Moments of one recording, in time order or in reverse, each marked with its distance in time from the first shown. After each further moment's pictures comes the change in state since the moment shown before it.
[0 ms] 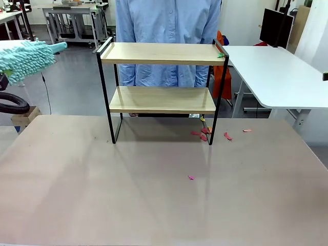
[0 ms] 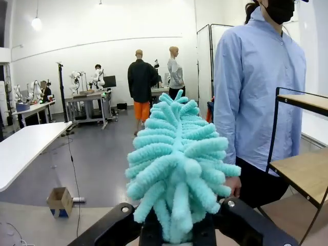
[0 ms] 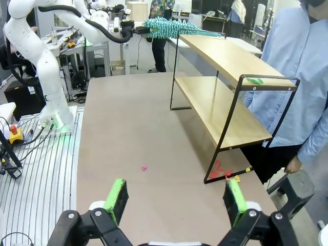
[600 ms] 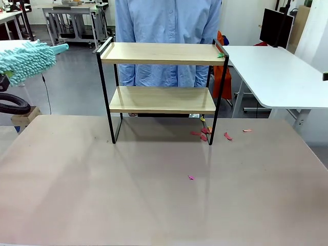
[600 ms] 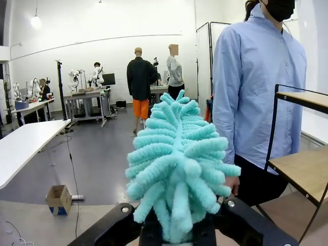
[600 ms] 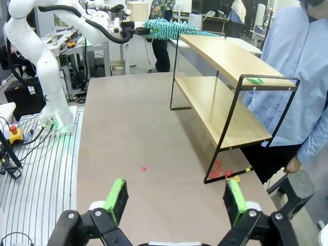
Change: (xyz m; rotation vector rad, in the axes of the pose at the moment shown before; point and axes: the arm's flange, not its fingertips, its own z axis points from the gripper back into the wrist) left arm -0.003 -0.004 -0.001 -0.005 0.016 0.004; right arm 0.000 0.000 0.000 0.000 0.000 0.000
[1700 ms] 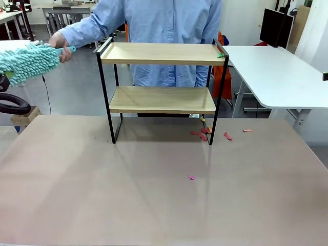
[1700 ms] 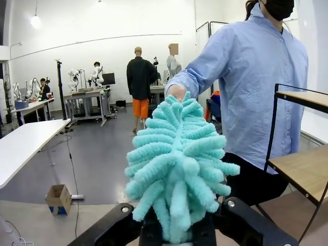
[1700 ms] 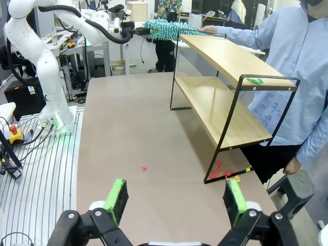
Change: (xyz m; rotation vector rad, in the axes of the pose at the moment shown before) left arm -0.001 -0.001 0.000 -0.001 0.003 0.000; right arm 0.000 0.000 0.000 0.000 0.000 0.000
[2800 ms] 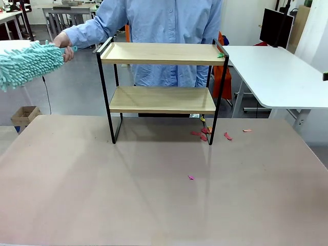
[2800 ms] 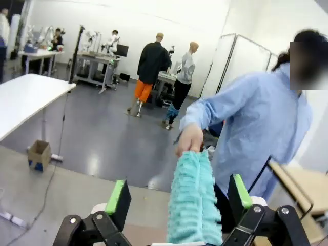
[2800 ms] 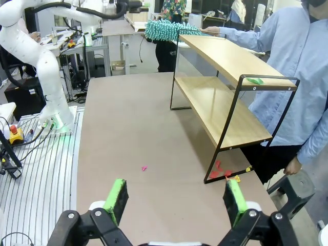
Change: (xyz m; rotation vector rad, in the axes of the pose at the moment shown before) left arm 0.142 0.037 0.028 0.085 0.054 0.374; right arm 0.000 0.000 0.000 0.000 0.000 0.000
